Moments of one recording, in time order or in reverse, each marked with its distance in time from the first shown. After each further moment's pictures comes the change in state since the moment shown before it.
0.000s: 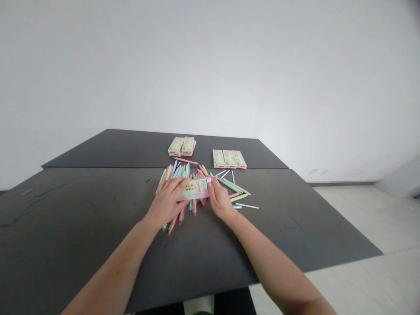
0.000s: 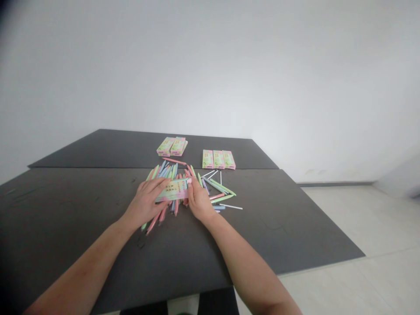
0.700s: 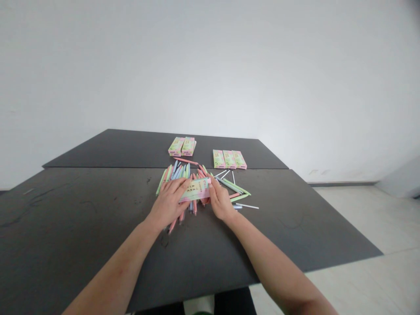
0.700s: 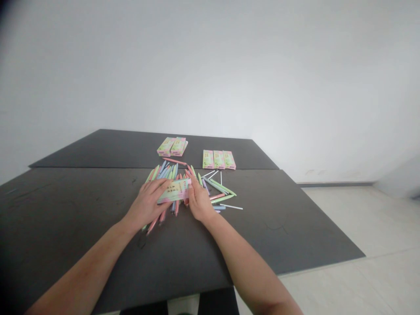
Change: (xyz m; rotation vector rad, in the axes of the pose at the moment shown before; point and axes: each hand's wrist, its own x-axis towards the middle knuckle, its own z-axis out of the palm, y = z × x) left_hand 0.000 0.004 0.001 -0.004 -0.010 0.000; right_hand -0.002 0.002 -0.002 -0.018 -0.003 -0.043
